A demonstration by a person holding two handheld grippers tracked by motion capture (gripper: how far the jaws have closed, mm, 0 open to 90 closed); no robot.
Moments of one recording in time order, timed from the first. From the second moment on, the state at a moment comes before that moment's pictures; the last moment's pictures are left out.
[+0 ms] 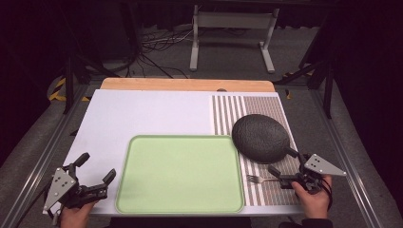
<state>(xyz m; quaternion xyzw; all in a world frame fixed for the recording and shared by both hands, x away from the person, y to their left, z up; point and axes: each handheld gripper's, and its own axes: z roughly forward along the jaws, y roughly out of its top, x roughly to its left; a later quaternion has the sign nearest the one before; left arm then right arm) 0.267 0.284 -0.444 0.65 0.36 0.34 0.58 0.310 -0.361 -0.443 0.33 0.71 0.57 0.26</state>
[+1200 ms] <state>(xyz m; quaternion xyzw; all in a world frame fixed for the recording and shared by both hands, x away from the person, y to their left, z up) 0.267 0.284 -0.444 0.65 0.36 0.34 0.58 0.314 -0.353 -0.435 0.33 0.71 0.57 0.25</state>
